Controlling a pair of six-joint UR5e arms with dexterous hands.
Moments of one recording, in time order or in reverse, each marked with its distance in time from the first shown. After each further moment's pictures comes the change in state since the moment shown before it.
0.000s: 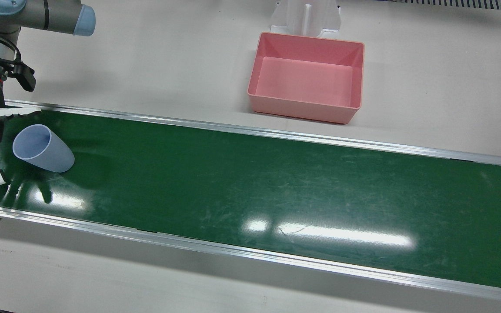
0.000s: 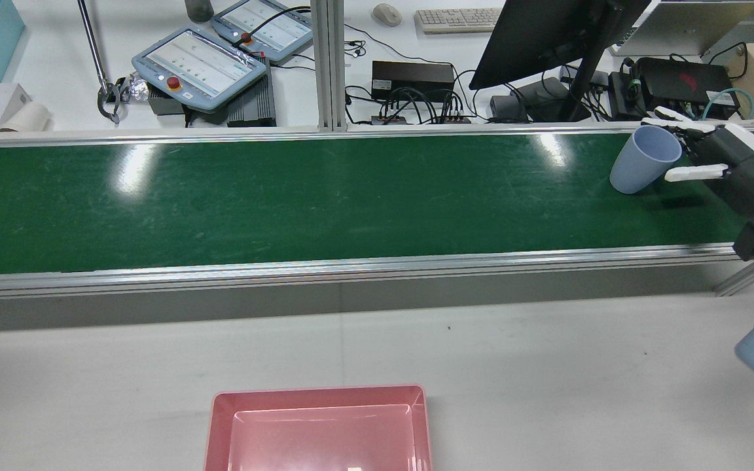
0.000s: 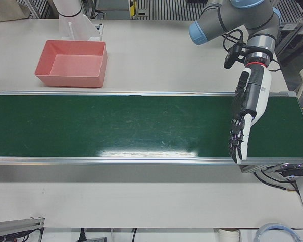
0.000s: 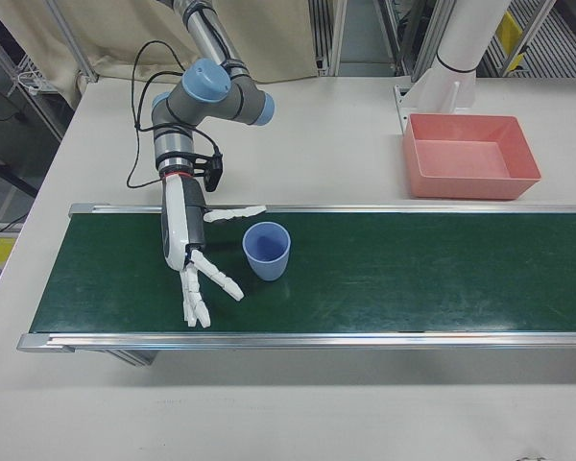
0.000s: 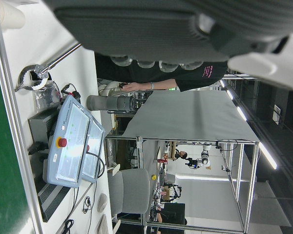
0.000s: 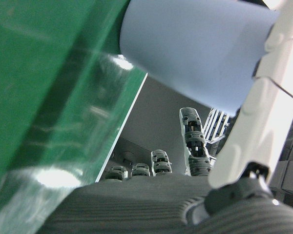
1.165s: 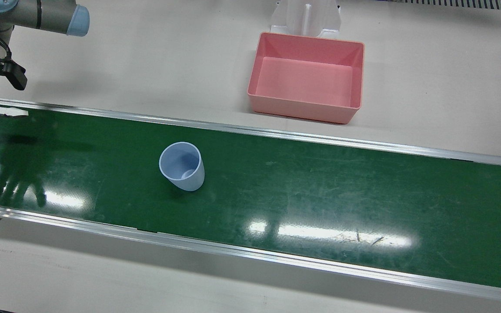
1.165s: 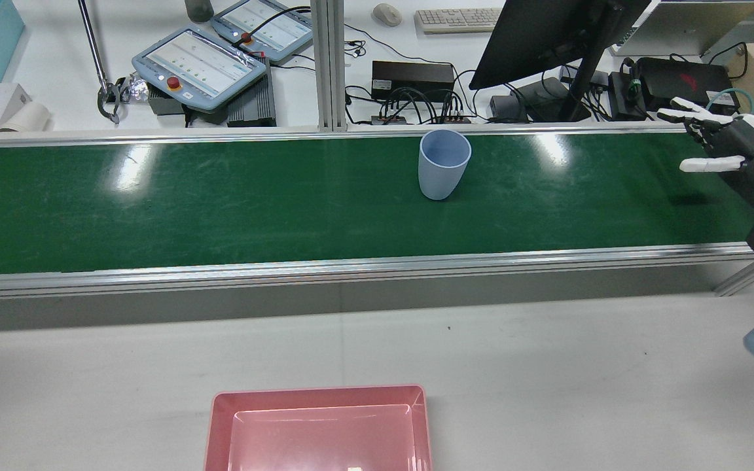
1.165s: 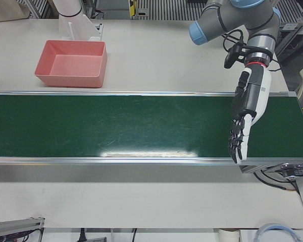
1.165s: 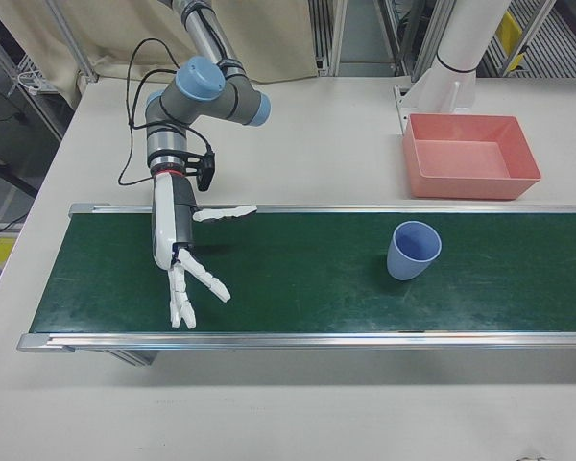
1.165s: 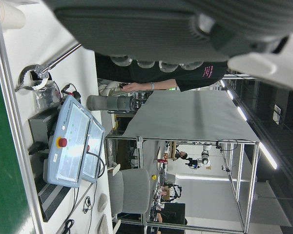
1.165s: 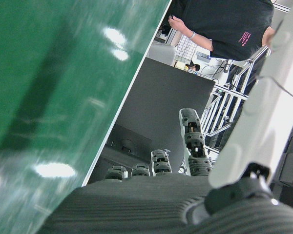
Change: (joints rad) left arm 0.000 0.000 0.000 0.000 0.001 0.000; right arm 0.030 0.000 -0.008 0.000 -0.001 0.004
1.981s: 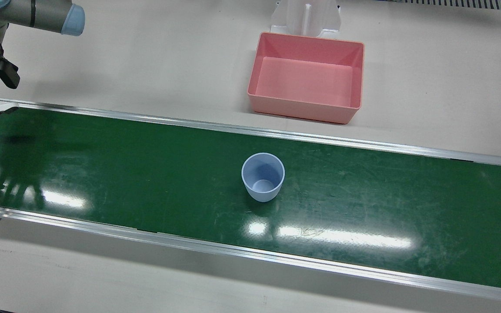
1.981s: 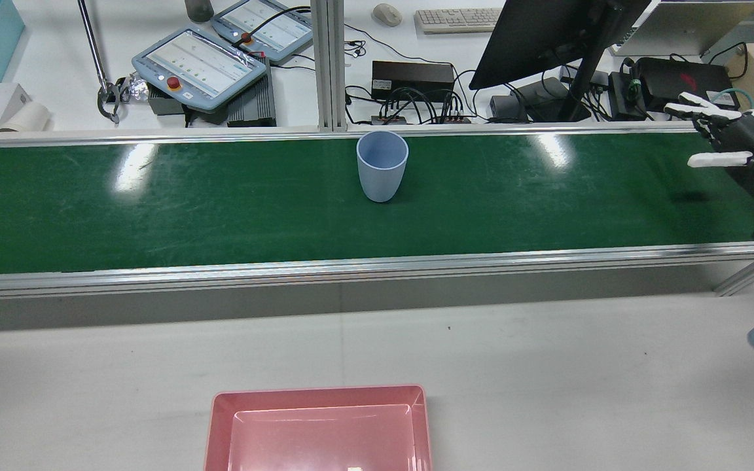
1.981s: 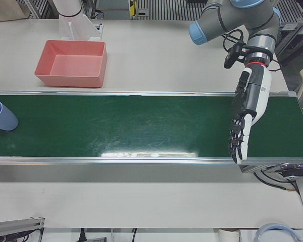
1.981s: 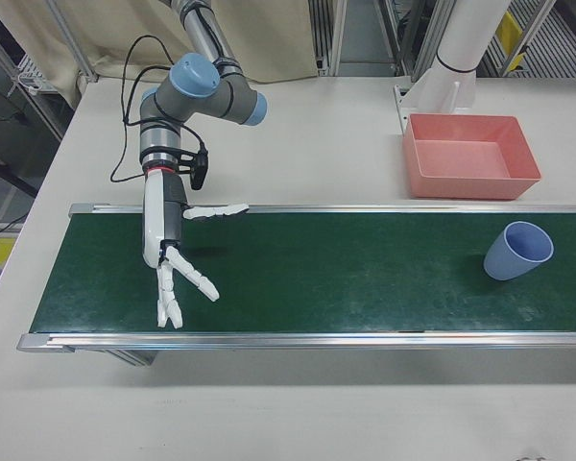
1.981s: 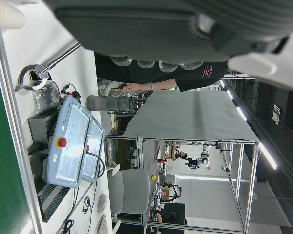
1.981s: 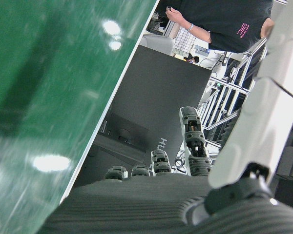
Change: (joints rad) left arm 0.000 0.000 0.000 0.000 -0.001 0.000; right arm 0.027 0.000 -0.001 -0.001 0.000 0.002
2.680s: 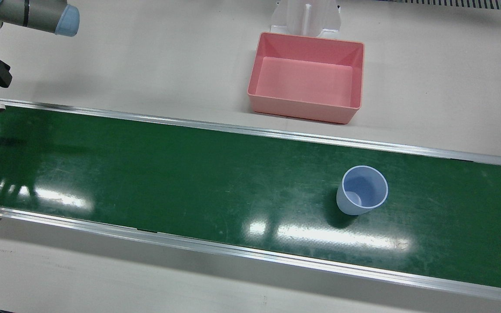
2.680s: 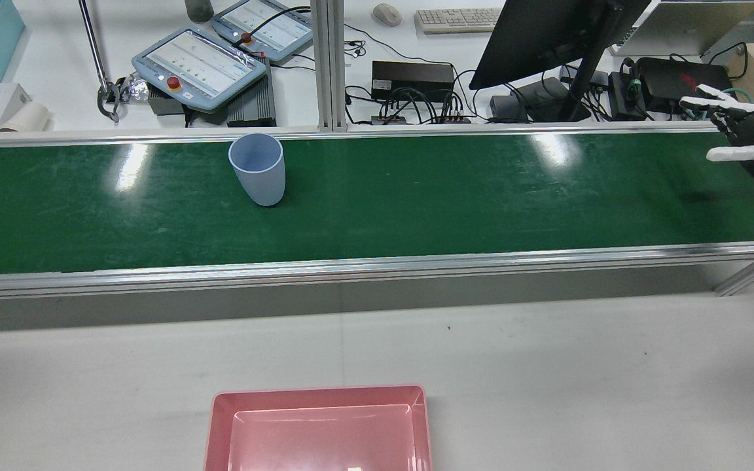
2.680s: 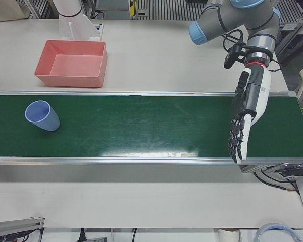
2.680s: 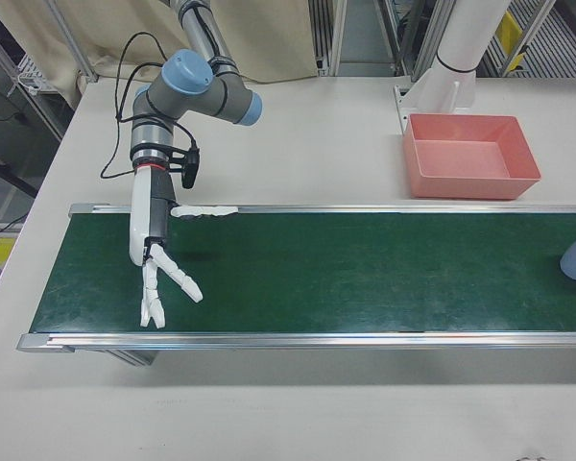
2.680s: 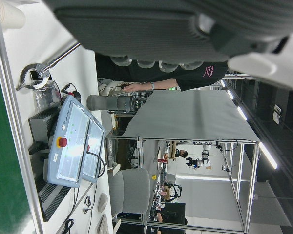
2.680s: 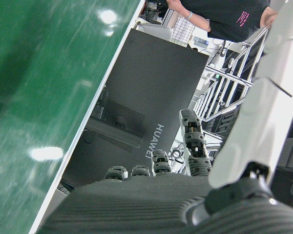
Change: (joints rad) left arm 0.001 0.000 0.000 0.000 0.001 0.000; right arm 0.034 0.000 -0.006 0.000 -0.001 0.003
